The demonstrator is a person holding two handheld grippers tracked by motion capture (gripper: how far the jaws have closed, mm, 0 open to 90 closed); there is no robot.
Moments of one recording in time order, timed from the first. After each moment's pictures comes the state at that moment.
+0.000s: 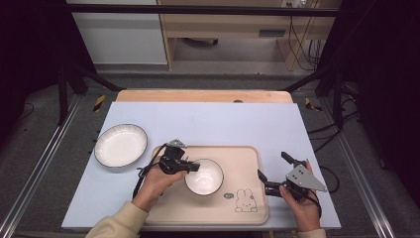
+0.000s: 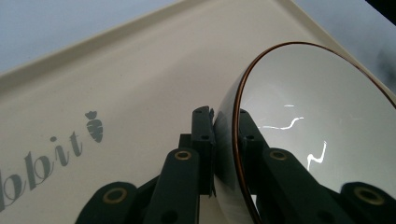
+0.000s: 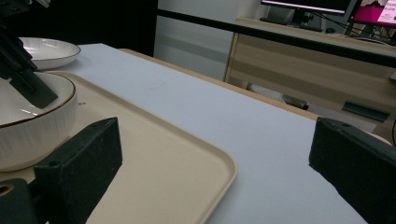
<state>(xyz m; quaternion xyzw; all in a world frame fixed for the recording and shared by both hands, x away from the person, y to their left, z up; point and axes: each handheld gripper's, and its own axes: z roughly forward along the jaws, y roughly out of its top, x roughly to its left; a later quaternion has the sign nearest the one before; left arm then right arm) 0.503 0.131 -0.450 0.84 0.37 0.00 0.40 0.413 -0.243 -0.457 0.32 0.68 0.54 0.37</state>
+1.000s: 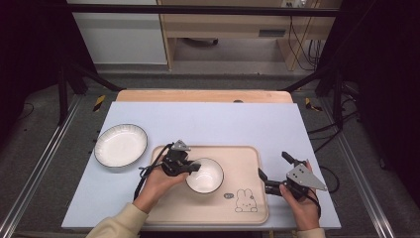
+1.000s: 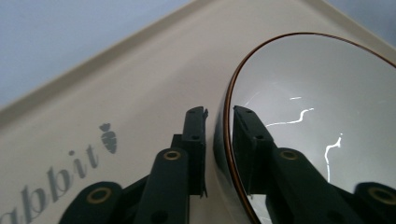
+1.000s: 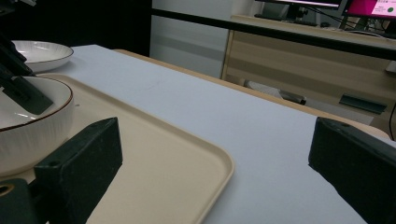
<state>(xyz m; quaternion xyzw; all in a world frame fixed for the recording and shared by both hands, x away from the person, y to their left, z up) 0.497 0.123 -0.449 0.86 0.34 0.08 0.38 0.416 -0.245 -0.460 0.34 0.68 0.54 0.36</state>
